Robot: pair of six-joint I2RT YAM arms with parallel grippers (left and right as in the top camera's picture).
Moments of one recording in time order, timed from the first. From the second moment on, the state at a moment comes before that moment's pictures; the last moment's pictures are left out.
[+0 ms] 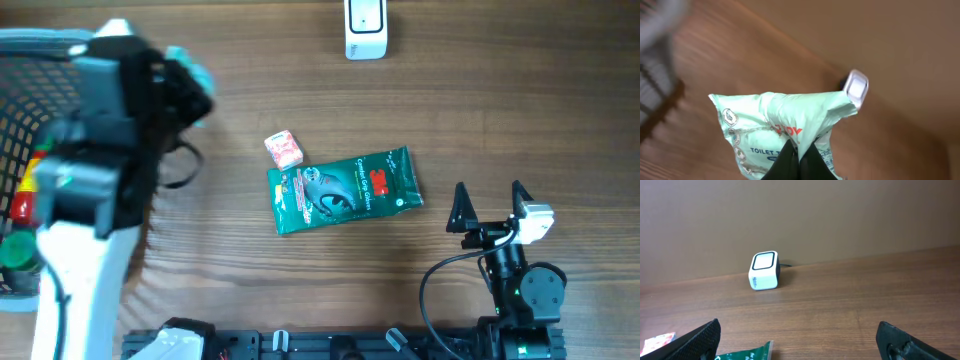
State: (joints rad) left arm -0.21 1.28 1.61 -1.01 -0.11 -0.70; right arm 0.02 0.01 0.01 0.00 -0.06 0.17
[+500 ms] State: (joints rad) left arm -0.61 1.84 1.57 -0.77 -0.11 -0.72; right arm 0.02 0.01 0.01 0.00 -0.06 0.17
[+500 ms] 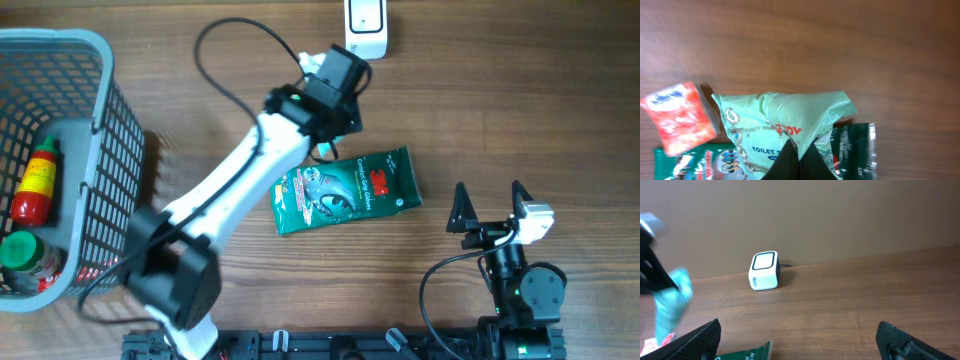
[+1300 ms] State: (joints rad) left arm -0.57 1.43 1.63 -0.89 -0.43 -0.71; right arm 0.02 0.01 0.01 0.00 -0.06 0.17
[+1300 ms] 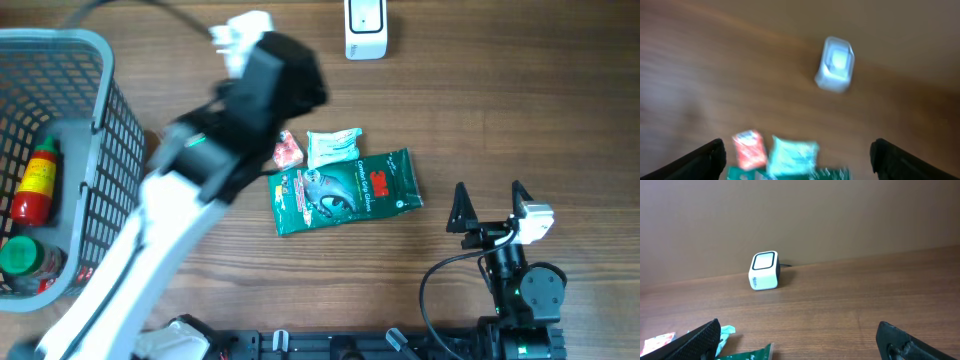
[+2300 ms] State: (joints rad) left arm 0.83 1.52 1.52 -1.24 -0.30 -1.39; right arm 0.02 0.01 0.01 0.00 -0.06 0.17
